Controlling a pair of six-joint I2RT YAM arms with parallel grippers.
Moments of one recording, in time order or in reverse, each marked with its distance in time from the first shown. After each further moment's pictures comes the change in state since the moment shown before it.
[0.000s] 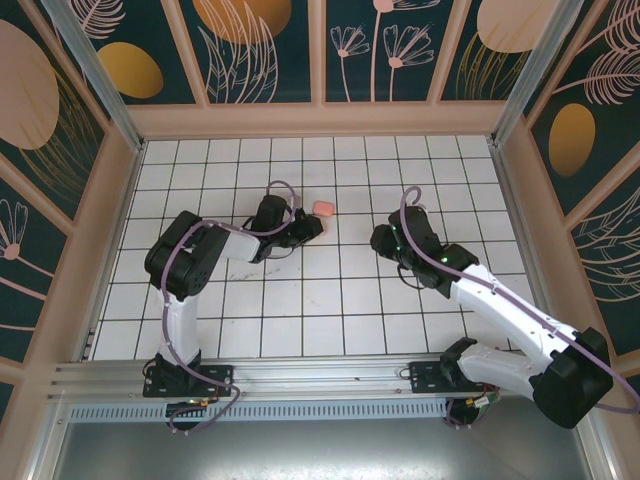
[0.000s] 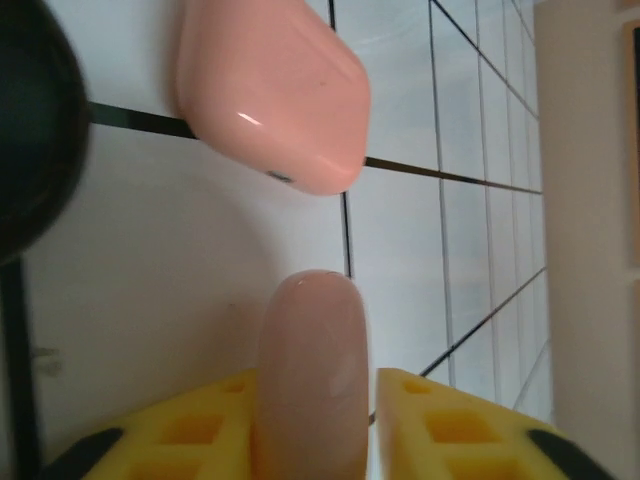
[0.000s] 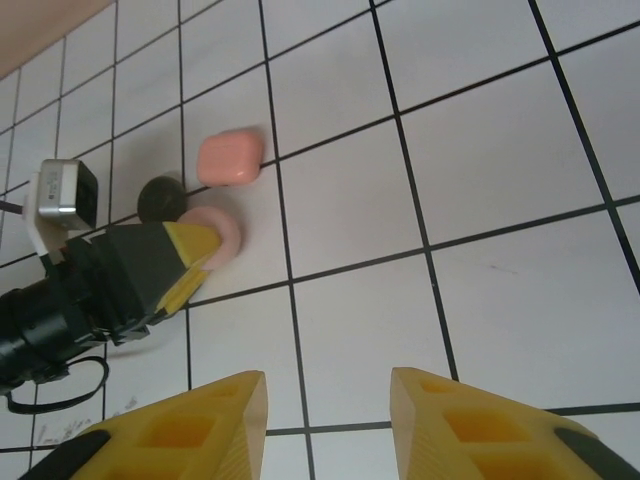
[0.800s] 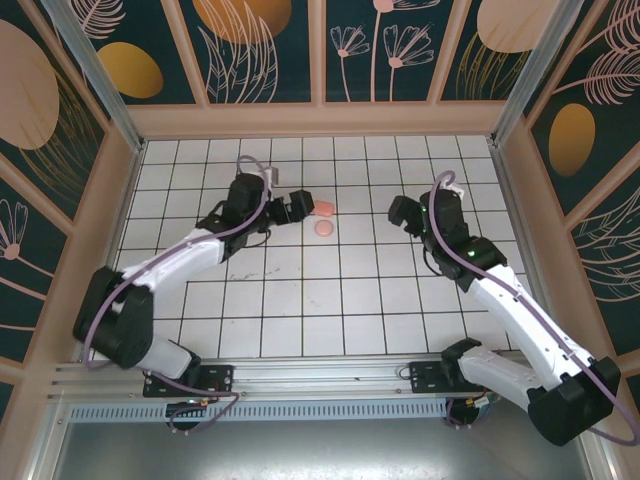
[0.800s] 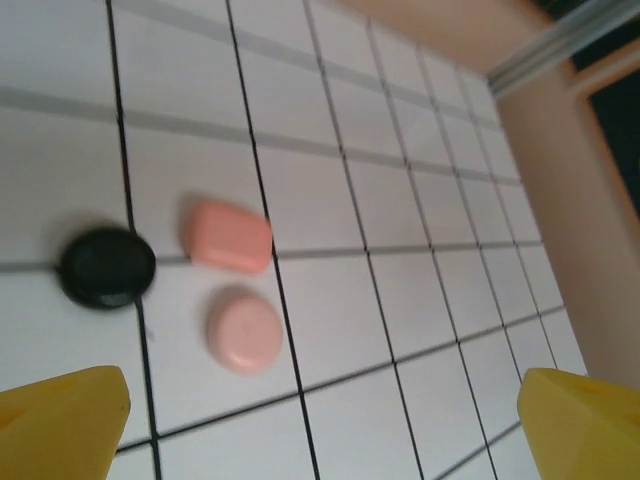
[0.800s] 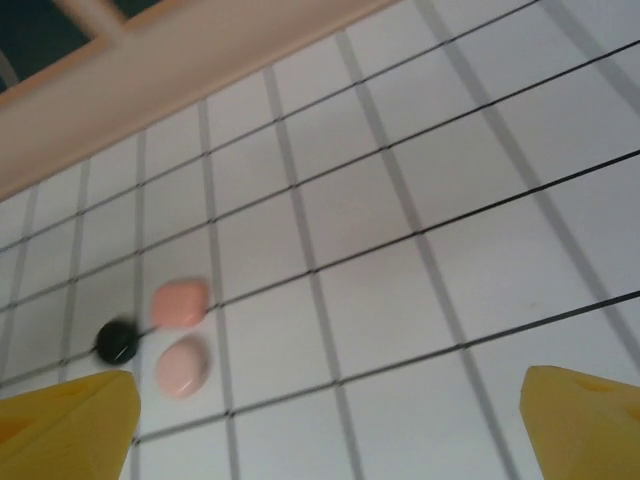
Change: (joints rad) left arm -0.004 -0.591 0.004 -0.497 -0.318 0.262; right arm -0.185 -0.078 0.097 -0.051 0.166 -0.171
